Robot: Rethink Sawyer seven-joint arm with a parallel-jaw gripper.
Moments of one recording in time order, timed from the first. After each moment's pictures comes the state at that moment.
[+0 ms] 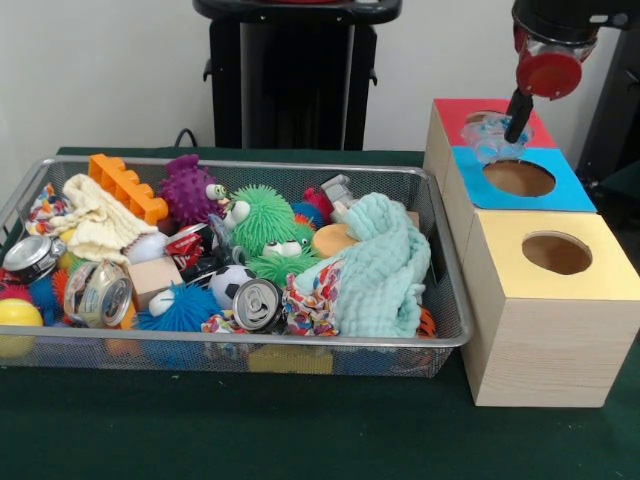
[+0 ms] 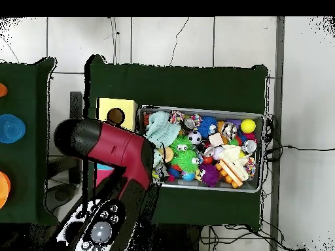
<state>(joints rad) 0.41 -0.42 -0.61 1.43 0.59 1.03 3.14</state>
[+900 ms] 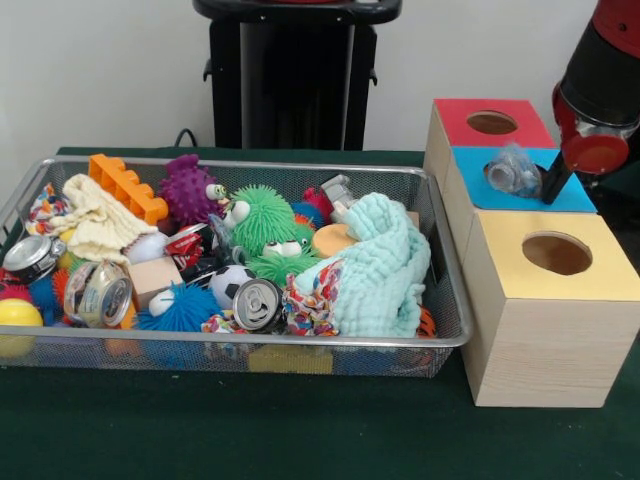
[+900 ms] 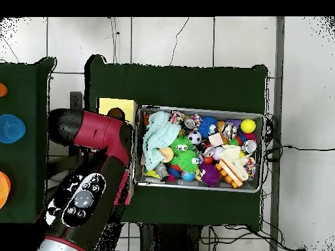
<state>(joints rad) 0.45 -0.24 -0.62 1.25 0.64 1.03 3.18</state>
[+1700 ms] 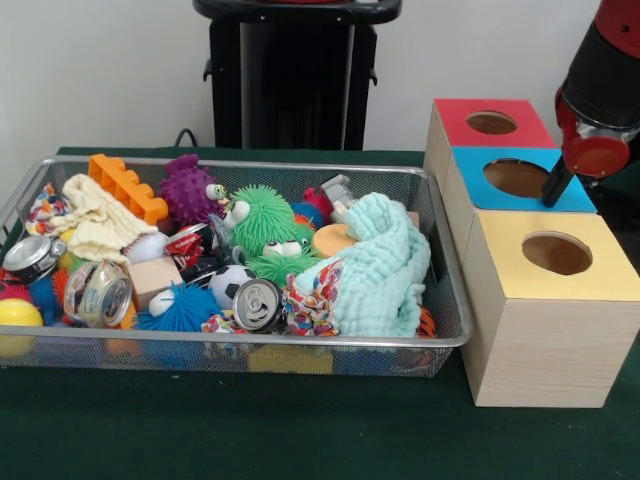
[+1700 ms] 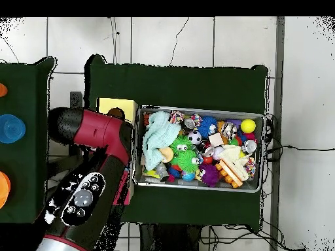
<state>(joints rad) 0.45 -0.24 -0.63 1.25 0.65 1.03 3.20</state>
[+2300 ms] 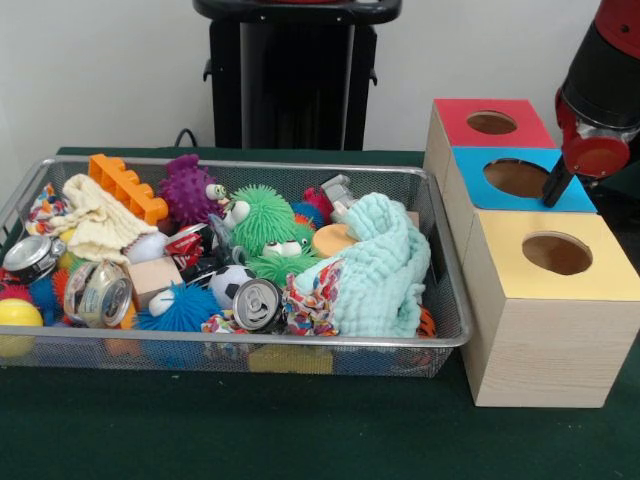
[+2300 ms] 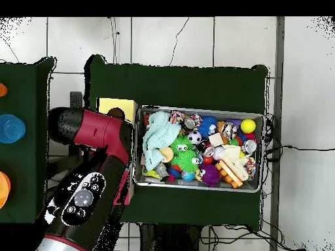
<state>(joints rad) 0.45 -0.23 -0.63 1.25 0.66 1.03 3.20</state>
